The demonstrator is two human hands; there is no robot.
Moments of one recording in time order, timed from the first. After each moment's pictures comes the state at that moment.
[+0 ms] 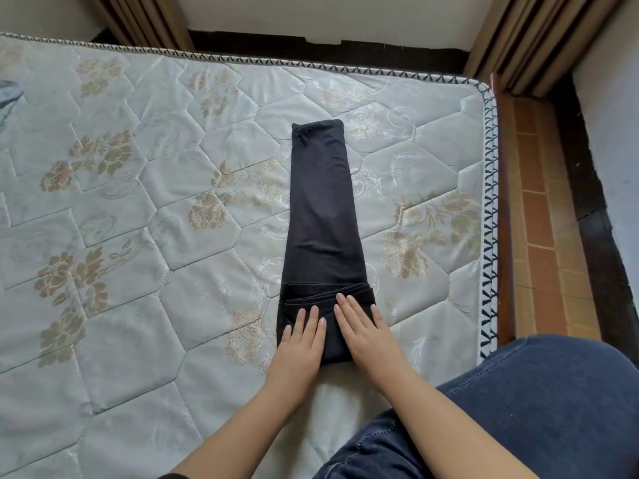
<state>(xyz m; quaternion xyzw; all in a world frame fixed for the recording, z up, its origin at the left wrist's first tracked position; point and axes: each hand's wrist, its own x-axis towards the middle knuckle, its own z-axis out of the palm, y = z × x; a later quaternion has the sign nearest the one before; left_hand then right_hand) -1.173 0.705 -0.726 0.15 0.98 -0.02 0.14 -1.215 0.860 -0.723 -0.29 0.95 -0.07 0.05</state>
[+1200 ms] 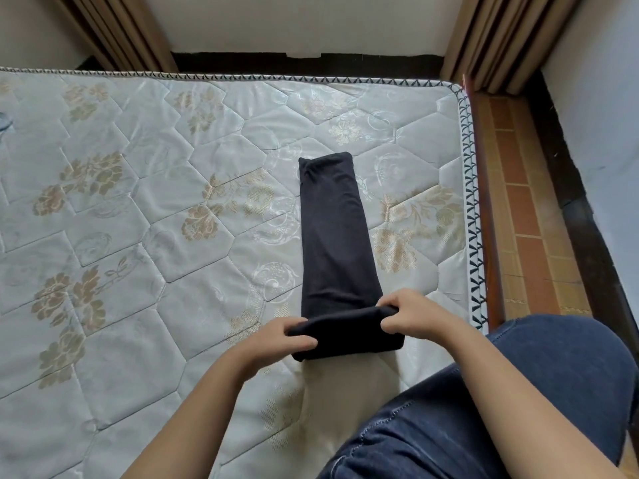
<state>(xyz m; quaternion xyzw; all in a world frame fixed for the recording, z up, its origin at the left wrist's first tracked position) -1.203 0.672 -0.638 -0.08 0.76 0.52 0.39 -1.248 0.917 -0.637 -0.04 0.83 -0.41 0.37</state>
